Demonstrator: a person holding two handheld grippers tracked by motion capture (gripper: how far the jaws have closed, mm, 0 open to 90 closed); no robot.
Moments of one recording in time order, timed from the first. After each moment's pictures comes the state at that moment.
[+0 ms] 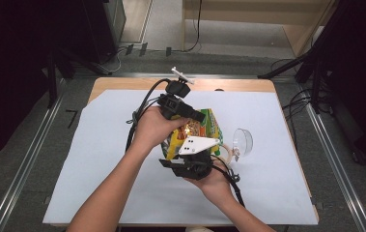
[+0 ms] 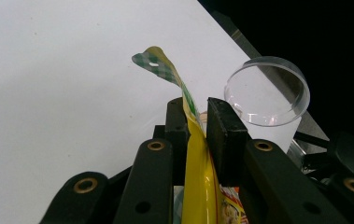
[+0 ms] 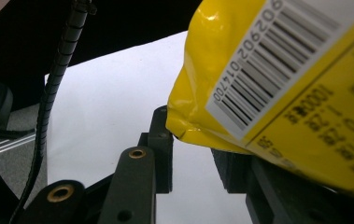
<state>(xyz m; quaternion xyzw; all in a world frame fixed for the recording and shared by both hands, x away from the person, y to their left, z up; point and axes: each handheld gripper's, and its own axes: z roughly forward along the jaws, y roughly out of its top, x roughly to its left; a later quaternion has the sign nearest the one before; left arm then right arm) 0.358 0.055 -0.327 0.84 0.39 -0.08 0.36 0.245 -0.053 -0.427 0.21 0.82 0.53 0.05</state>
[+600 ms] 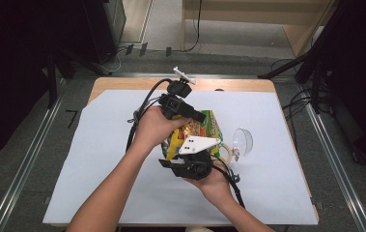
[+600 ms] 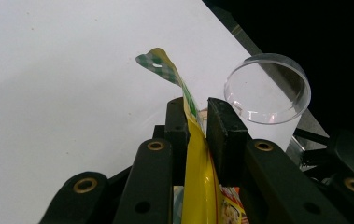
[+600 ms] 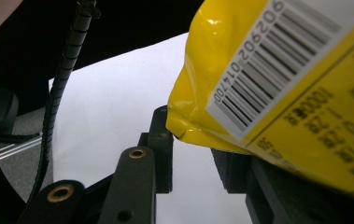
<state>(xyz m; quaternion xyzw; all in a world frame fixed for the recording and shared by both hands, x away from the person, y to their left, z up) 0.359 0.053 -0.328 0.85 0.39 -0.08 0.35 0.244 -0.053 -0.426 0.22 0.82 0.53 0.05</state>
